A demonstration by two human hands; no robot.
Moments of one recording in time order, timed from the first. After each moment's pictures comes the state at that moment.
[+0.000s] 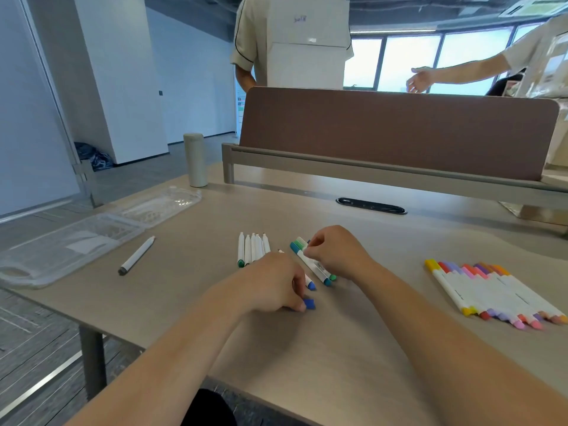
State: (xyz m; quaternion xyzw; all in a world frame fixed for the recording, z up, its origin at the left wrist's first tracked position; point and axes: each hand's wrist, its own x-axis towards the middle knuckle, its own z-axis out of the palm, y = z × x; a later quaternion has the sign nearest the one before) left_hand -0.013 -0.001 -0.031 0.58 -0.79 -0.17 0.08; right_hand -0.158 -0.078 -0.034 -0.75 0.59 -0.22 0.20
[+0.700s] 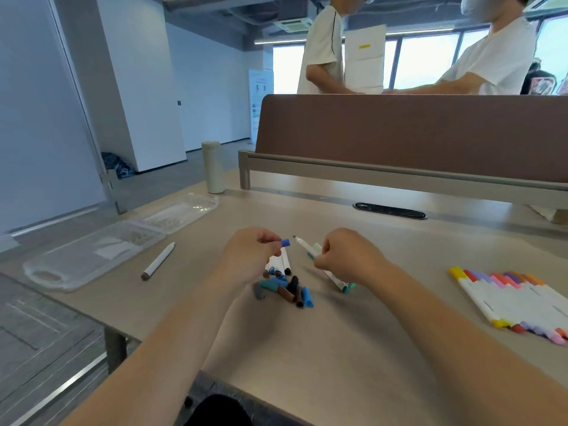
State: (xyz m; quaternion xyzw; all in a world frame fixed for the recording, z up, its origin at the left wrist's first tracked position) left_hand 0.034 -0.018 -0.025 0.64 -0.54 -0.30 0.46; right_hand -0.145 -0.061 -0.012 -0.79 0.59 -0.13 0.11
